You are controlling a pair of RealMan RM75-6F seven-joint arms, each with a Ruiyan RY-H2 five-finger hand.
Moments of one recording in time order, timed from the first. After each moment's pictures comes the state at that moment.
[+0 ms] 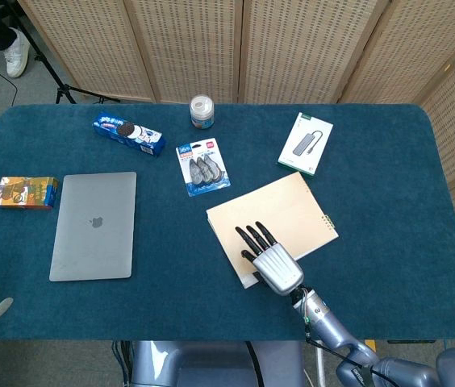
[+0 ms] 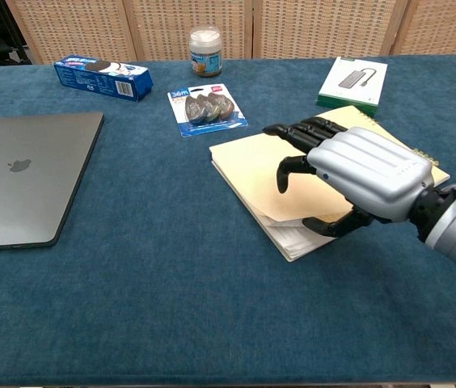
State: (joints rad) left arm 0.07 -0.97 0.00 -1.84 1.64 1.68 0.00; right arm 0.53 -1.77 0.08 -1.26 -1.68 1.19 -0.33
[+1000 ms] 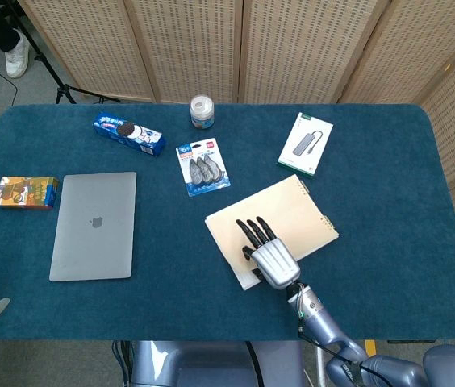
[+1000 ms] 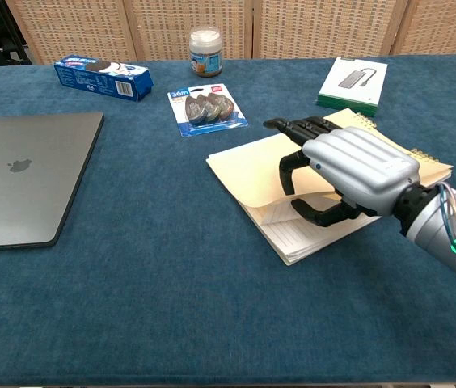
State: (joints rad) left arm 0.07 -0.97 0.00 -1.84 1.64 1.68 -0.03; right arm 0.56 -1.81 0.08 -1.23 -1.60 1.19 -0.26
